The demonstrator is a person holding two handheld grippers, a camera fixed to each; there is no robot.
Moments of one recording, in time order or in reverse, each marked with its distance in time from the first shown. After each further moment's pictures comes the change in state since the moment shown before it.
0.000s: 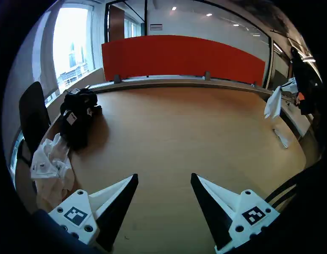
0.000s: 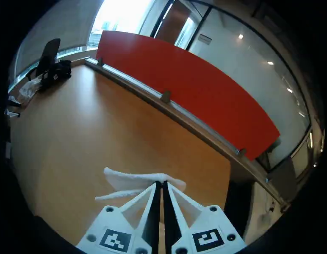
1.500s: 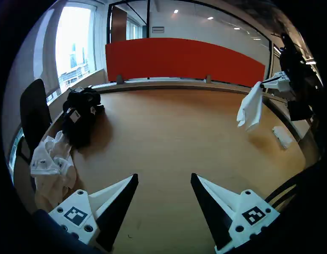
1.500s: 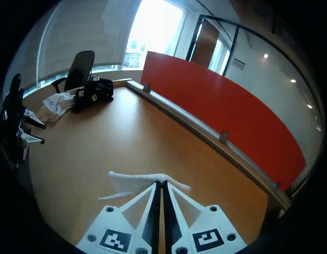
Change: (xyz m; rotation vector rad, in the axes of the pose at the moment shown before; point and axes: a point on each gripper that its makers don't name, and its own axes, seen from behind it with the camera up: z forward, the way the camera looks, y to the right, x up) left arm -0.009 -0.013 -0.006 -0.006 0.027 -0.018; right arm 0.126 -0.200 0.023 0.248 0.205 -0.062
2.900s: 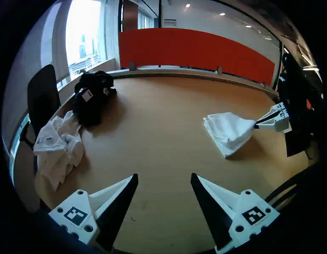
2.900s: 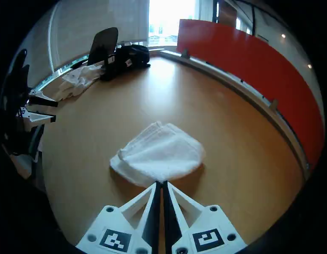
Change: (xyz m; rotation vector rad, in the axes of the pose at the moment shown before) left arm -0.049 -0.022 -0.013 0.074 -0.062 -0.055; right arm -0.087 -0.174 0.063 0.253 -0.160 0.035
